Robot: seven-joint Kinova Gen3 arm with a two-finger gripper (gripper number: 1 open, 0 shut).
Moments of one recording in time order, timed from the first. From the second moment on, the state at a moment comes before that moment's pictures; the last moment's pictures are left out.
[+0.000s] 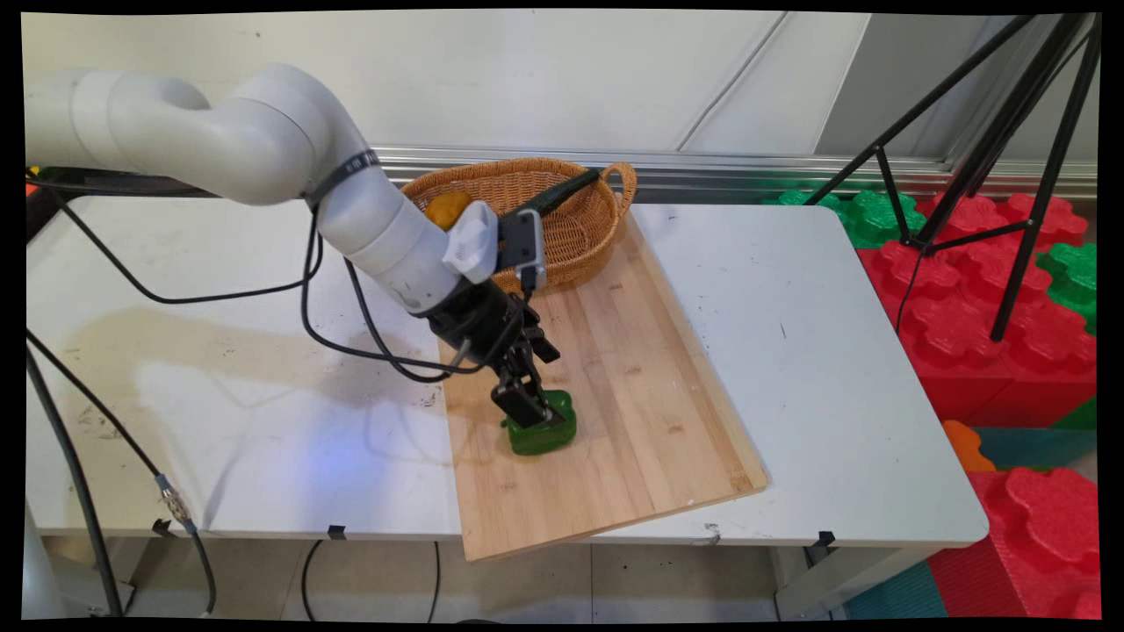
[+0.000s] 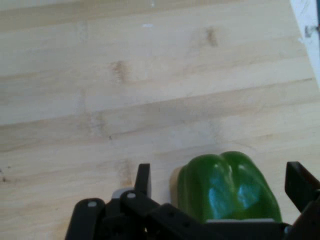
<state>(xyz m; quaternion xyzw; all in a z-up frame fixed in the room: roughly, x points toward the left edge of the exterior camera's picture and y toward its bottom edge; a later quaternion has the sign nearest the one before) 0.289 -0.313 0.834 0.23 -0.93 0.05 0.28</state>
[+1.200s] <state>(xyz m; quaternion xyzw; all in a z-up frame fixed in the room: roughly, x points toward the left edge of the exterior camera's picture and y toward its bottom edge) 0.395 -0.297 0.947 0.30 -0.89 0.11 0.31</state>
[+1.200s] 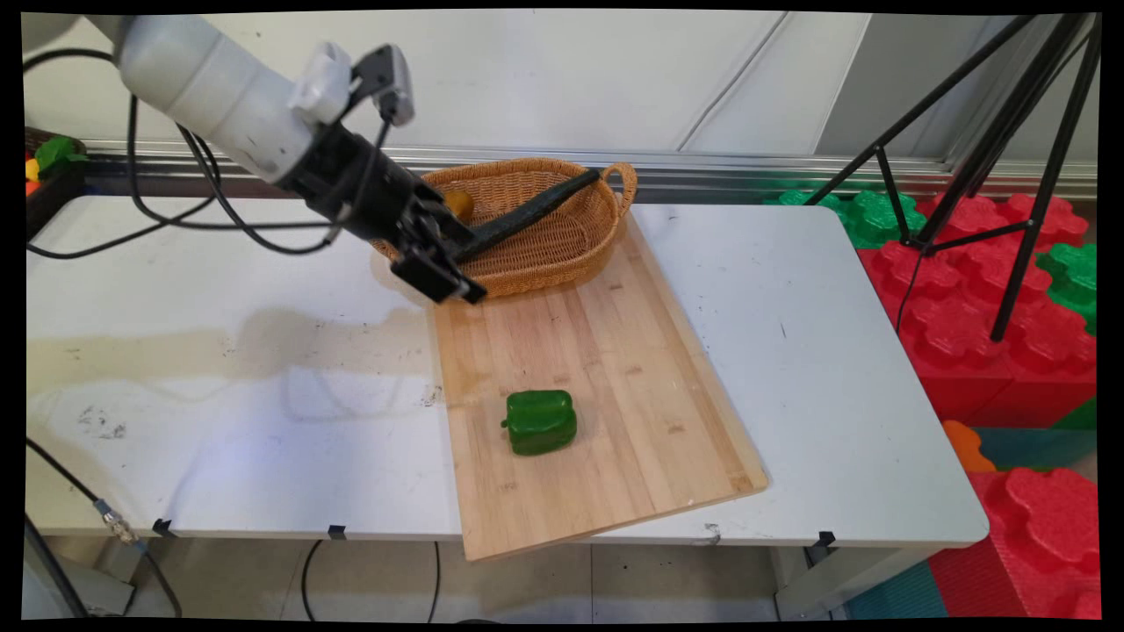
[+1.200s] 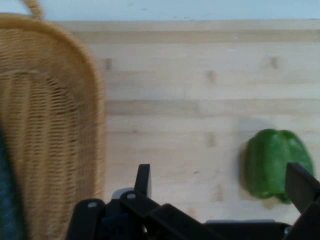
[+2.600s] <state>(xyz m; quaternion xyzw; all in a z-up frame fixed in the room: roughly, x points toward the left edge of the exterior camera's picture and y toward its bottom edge) 0.452 -0.427 0.898 0.39 -0.86 0.18 0.26</state>
